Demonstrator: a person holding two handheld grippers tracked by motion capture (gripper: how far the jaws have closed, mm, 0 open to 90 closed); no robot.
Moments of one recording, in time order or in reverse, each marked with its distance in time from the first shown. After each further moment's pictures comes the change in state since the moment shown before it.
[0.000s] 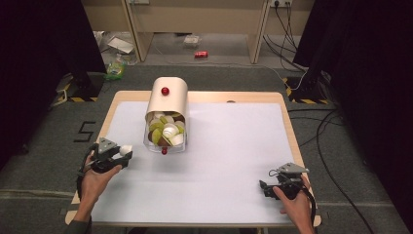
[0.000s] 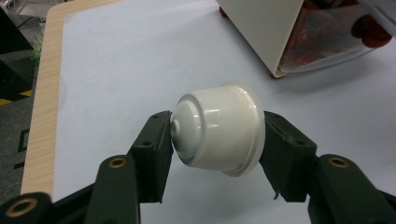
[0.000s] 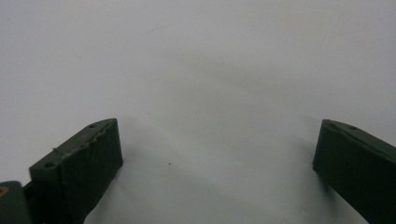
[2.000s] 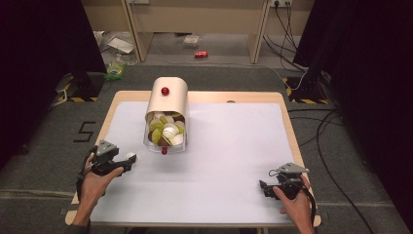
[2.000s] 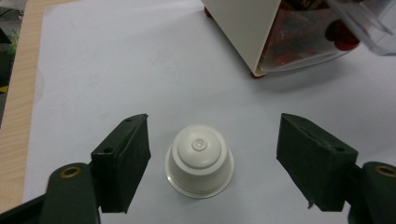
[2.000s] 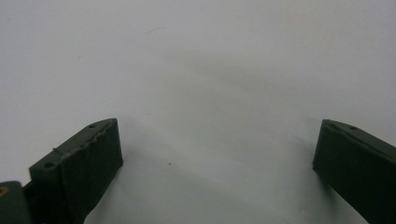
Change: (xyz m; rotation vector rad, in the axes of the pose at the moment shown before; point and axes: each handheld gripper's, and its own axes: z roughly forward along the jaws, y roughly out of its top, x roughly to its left) left arm -0.002 -0.003 -0.008 -0.036 -0.079 -0.071; right arm 0.000 0.000 0.000 0.000 0.000 0.000
